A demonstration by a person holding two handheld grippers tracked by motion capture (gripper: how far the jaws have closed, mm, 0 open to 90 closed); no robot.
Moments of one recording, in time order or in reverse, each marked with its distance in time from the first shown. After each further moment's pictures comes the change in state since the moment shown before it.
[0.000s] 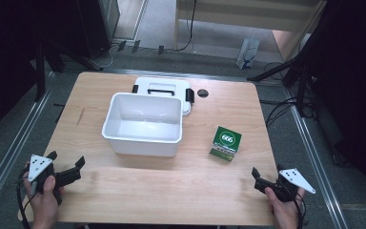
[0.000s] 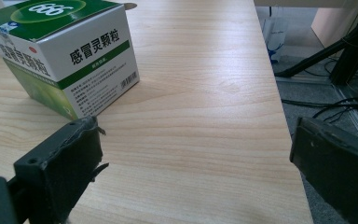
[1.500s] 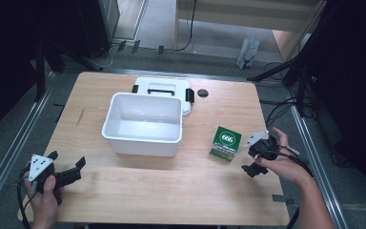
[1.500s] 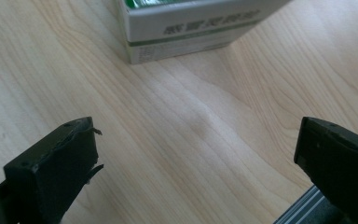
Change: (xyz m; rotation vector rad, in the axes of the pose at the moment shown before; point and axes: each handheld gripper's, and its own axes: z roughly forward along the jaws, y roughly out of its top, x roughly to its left) left arm 0.000 0.000 0.001 0.005 -0.013 0.006; right arm 0.038 0.104 0.070 0.713 0.299 -0.748
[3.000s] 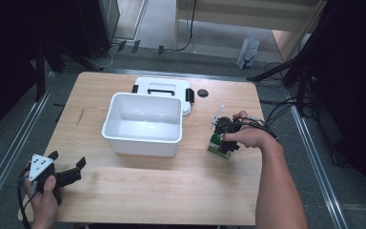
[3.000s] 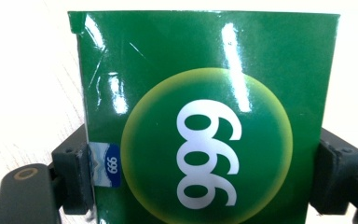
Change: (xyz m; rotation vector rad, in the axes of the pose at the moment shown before) left arm 0.000 0.000 0.000 0.002 -0.010 0.004; right arm -0.005 0.118 0.033 0.186 0.110 -0.169
